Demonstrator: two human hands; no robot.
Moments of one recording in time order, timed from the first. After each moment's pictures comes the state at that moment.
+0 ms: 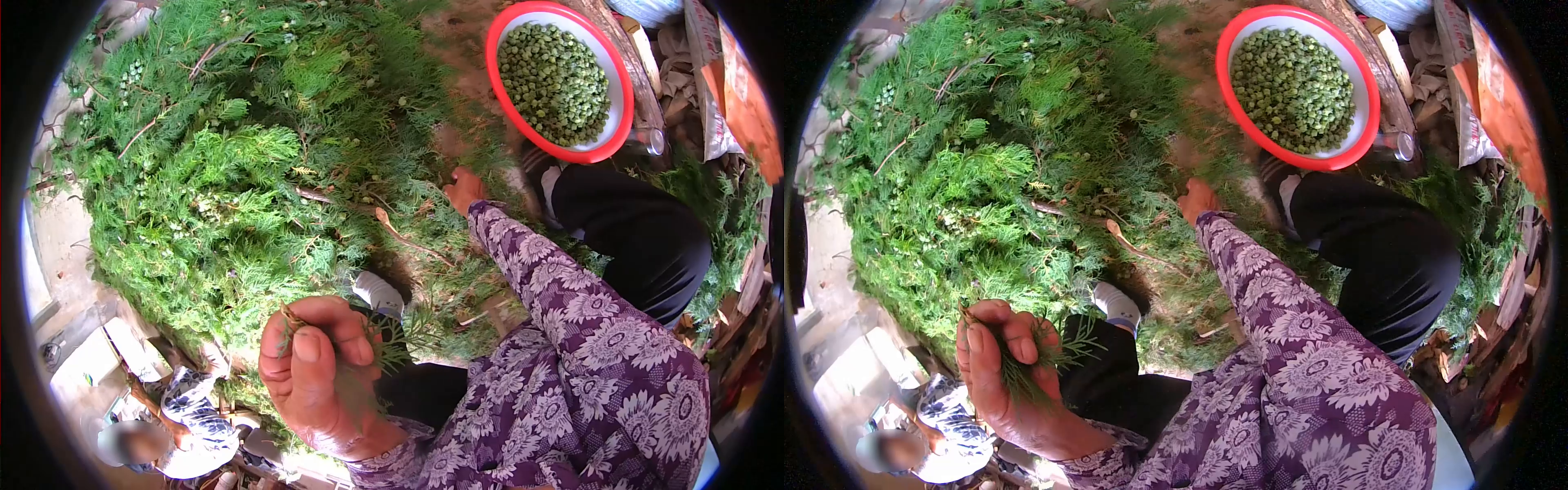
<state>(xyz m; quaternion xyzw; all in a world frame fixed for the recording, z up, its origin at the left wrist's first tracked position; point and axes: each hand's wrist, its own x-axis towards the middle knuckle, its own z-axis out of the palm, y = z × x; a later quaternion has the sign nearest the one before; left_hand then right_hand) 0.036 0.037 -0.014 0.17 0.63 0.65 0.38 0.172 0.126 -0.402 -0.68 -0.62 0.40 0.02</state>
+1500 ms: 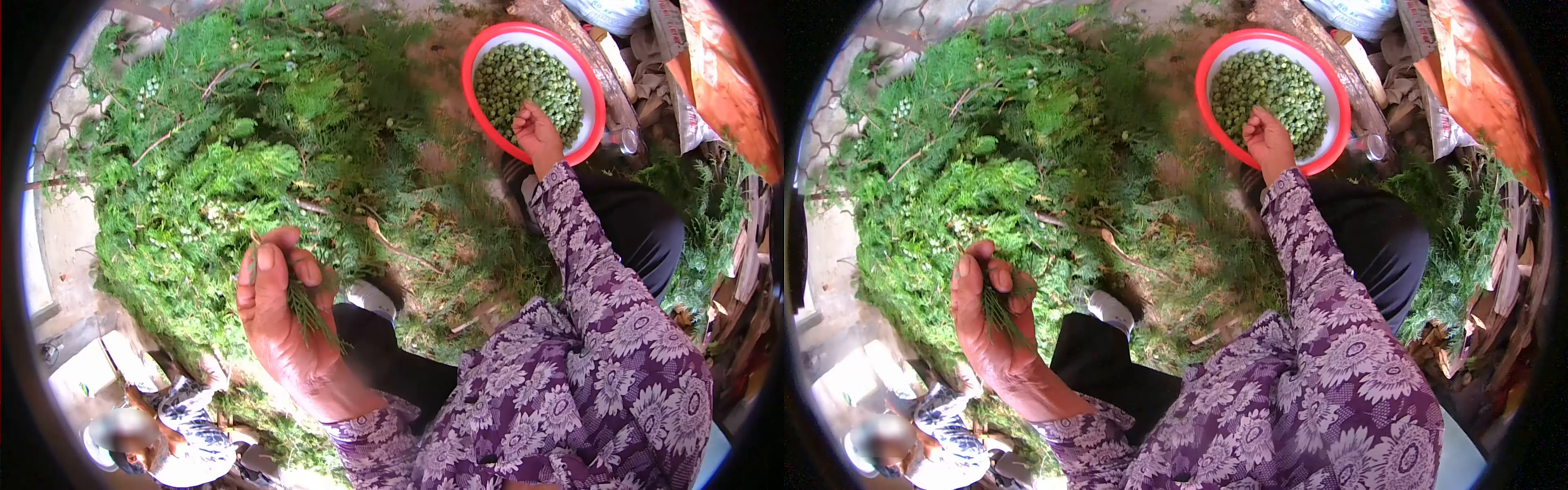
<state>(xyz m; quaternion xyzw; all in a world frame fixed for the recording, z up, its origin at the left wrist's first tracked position) 0.014 0.041 -0.018 0.14 0.50 0.73 0.45 0.306 0.263 -0.295 -0.36 -0.02 0.73 0.59</state>
